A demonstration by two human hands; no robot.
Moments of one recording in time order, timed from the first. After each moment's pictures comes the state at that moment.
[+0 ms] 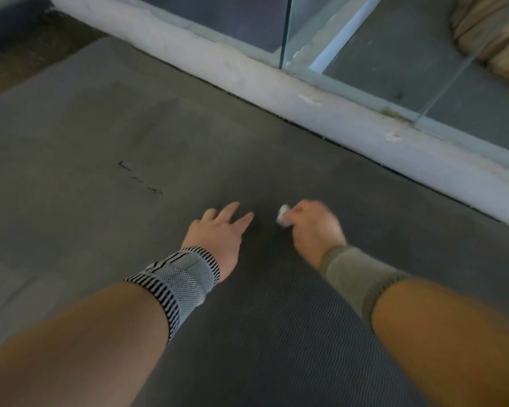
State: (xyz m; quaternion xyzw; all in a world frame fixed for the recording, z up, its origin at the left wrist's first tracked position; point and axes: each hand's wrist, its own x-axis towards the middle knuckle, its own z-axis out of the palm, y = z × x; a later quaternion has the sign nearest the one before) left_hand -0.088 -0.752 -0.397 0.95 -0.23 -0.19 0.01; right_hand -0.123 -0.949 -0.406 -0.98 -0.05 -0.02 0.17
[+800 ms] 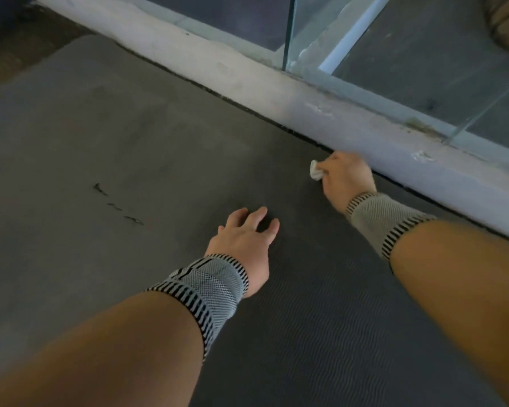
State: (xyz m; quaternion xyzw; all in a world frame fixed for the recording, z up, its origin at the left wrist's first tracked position) left_hand -0.038 -0.814 -0.407 0.94 -0.23 -0.27 0.04; right_hand 0.018 -1.035 -0.418 -1.00 0.04 -0.02 0.05
